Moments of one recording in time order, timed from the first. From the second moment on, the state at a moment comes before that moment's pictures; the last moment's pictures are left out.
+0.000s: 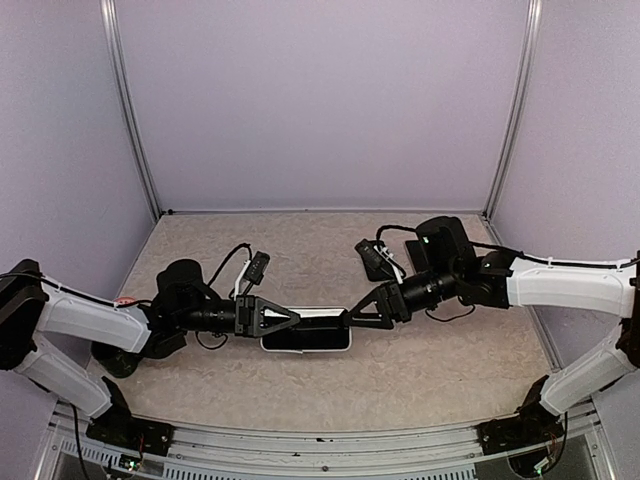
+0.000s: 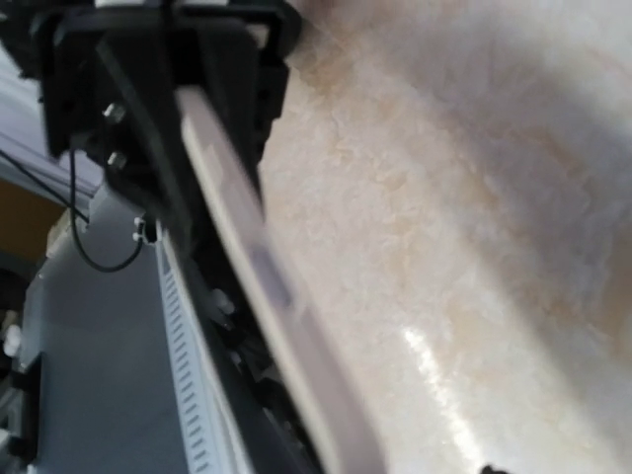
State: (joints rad) left arm -0.81 1.41 0.48 0.83 0.70 -0.86; right arm 0.82 1.40 0.92 -0.13 -0.72 0.36
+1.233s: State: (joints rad) left arm -0.82 1.24 0.45 0.76 0.56 -0.74; right arm 0.84 1.49 0.74 0.46 -0.87 0.84
